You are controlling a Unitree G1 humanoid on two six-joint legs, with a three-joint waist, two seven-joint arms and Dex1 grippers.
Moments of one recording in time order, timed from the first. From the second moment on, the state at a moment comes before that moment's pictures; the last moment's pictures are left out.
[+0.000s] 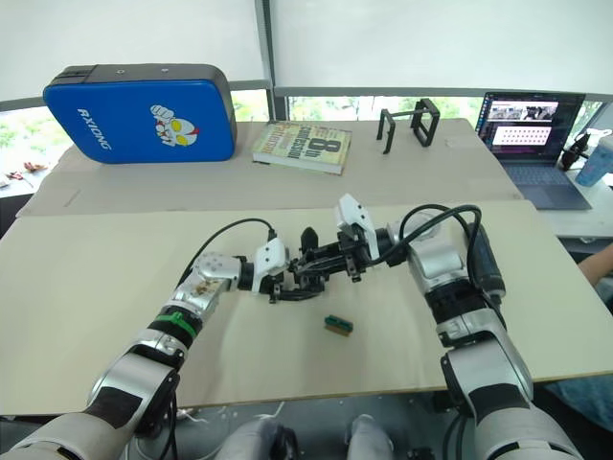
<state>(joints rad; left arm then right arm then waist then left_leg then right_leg) -0.78 0.26 -0.23 0.81 -0.03 -0.19 -1.18 -0.86 -0.47 0.29 0.50 0.34 0.21 1.49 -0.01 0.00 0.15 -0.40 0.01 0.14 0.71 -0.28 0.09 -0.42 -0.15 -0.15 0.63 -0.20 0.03</state>
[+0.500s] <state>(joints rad) -0.78 0.25 -0.23 0.81 -0.03 -0.20 -1.18 -0.84 -0.46 0.25 0.49 0.34 0.19 1.48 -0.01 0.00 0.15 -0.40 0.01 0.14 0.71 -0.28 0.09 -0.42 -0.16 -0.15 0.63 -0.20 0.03</state>
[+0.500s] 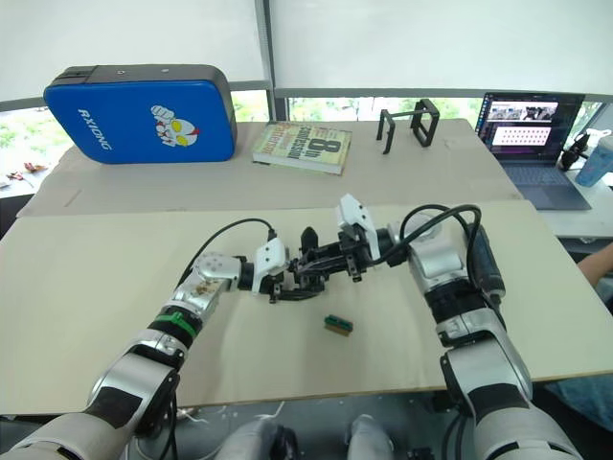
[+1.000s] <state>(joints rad) -0.82 0.21 -0.23 0.89 -0.04 -0.25 -1.19 -0.74 -0.77 0.13 0.20 0.38 0.39 1.50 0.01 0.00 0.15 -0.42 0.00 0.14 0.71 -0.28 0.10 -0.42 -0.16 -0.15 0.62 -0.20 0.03</state>
